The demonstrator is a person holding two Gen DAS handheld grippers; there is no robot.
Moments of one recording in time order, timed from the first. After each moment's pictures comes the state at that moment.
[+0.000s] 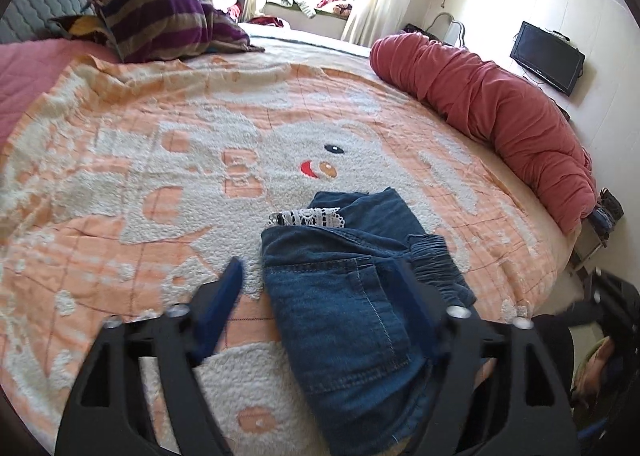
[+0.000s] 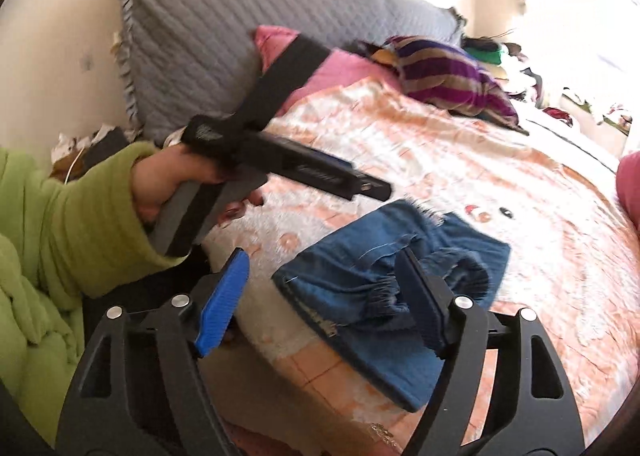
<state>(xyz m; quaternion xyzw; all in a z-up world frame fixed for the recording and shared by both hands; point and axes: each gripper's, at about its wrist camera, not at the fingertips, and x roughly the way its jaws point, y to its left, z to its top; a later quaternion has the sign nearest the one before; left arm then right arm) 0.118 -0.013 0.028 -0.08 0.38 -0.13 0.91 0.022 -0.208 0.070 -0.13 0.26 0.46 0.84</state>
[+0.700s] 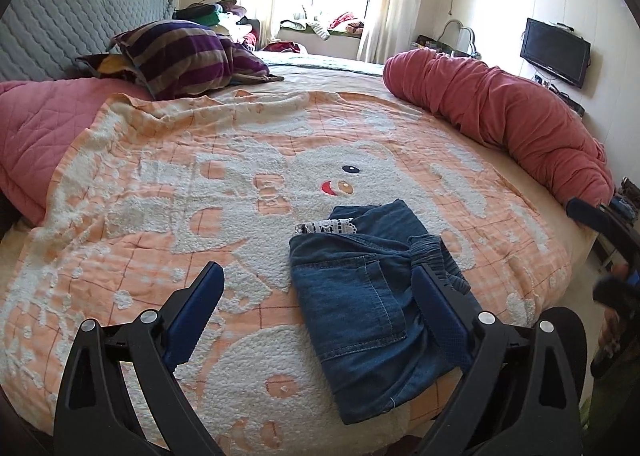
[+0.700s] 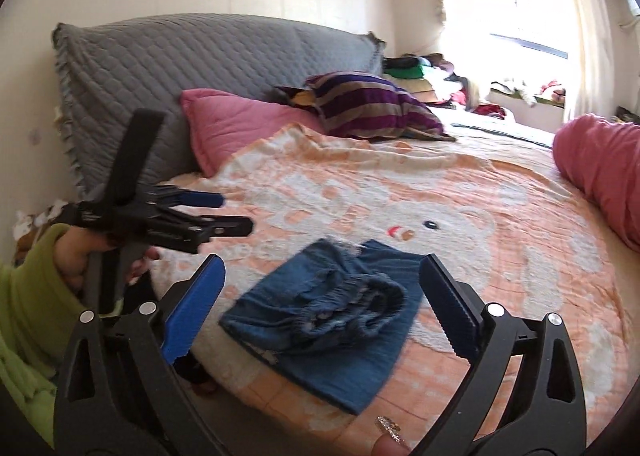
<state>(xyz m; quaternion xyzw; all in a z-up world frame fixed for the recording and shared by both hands) 0.075 -0.014 0.059 -0.03 0.34 -0.08 0.93 0.044 -0.266 0.094 -0.05 0.23 0.35 0.90</state>
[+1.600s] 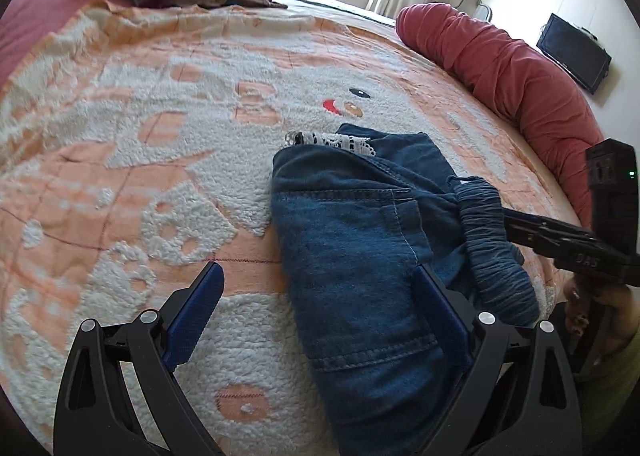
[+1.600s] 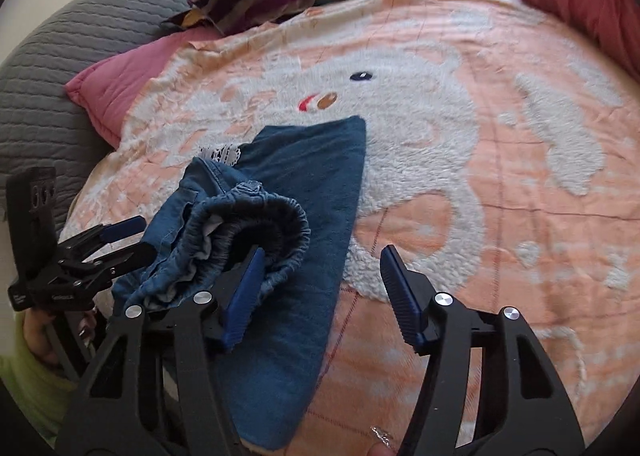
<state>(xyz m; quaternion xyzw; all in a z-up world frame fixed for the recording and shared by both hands) 0.124 -0.019 -0.034 -0.10 0.44 -0.10 0.89 0.177 -0.275 -0.031 0.06 0.47 0.27 0.84</state>
